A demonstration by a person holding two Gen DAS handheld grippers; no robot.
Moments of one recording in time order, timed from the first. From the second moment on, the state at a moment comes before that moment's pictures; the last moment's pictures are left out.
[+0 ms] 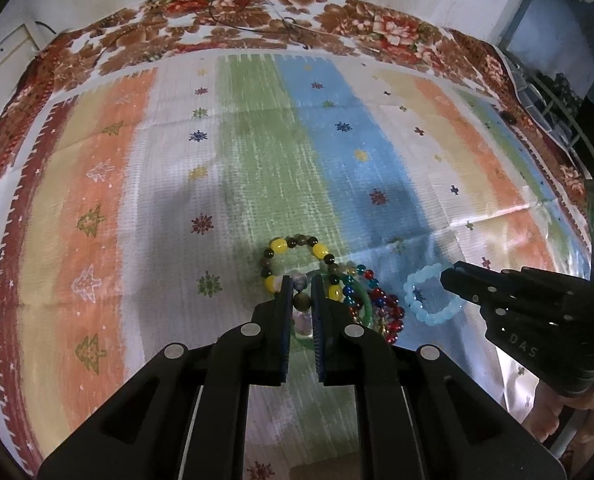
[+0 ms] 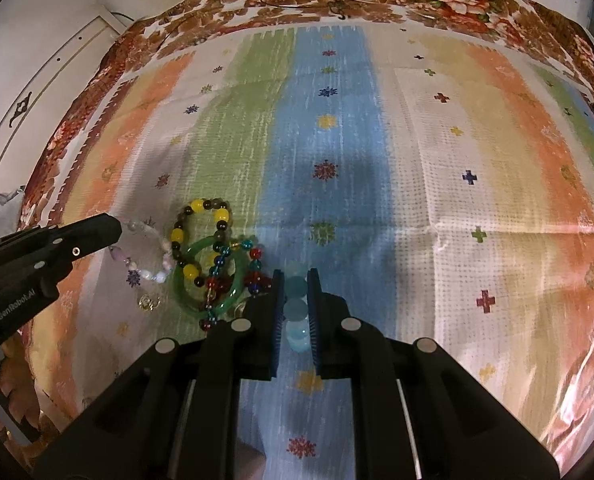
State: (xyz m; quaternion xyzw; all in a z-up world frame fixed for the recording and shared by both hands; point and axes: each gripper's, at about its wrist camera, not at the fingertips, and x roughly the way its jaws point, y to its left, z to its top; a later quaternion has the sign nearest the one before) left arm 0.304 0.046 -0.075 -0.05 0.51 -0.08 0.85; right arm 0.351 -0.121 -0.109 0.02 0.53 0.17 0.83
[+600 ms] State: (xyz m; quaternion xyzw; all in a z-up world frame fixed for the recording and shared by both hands) left arm 0.253 0.045 -0.037 -0.06 0.48 -0.10 0.87; right arm 0.296 -0.136 -0.055 0.02 0.46 0.17 0.87
